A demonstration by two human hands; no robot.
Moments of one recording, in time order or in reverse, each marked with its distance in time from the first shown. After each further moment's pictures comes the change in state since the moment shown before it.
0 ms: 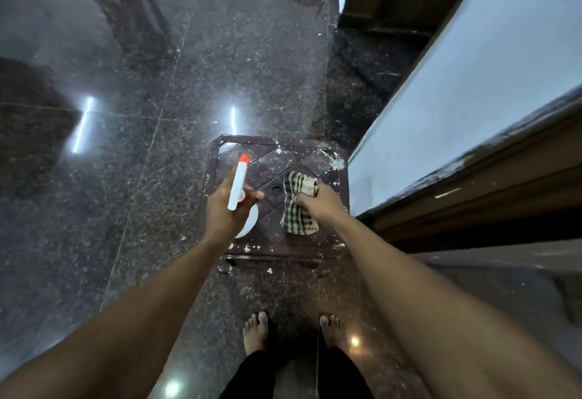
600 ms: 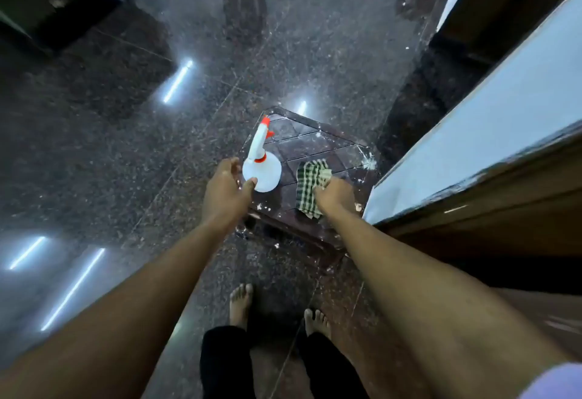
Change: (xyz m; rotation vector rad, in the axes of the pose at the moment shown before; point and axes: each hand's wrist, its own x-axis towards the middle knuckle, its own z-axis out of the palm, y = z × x) left_hand -0.085 0.033 -0.005 0.215 0.293 -0.326; right_hand -0.010 0.013 0.004 -0.517 0.046 -0.099
